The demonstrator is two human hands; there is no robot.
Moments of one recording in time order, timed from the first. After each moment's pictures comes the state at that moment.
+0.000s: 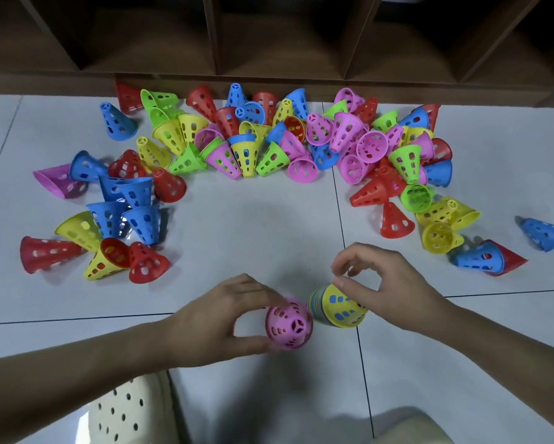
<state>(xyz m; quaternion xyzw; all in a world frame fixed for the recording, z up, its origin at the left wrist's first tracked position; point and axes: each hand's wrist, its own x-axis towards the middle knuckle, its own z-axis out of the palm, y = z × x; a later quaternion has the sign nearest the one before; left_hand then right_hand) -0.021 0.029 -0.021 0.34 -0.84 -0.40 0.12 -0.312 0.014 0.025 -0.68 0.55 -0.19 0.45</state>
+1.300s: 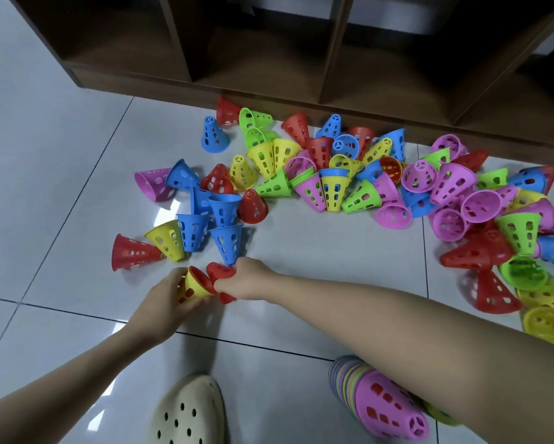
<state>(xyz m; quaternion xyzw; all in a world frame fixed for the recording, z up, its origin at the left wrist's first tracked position) 0.185 0.013 -0.131 0.76 -0.53 -0.36 0.13 0.011 -0.090 -0.107 -0.63 0.53 0.12 0.56</state>
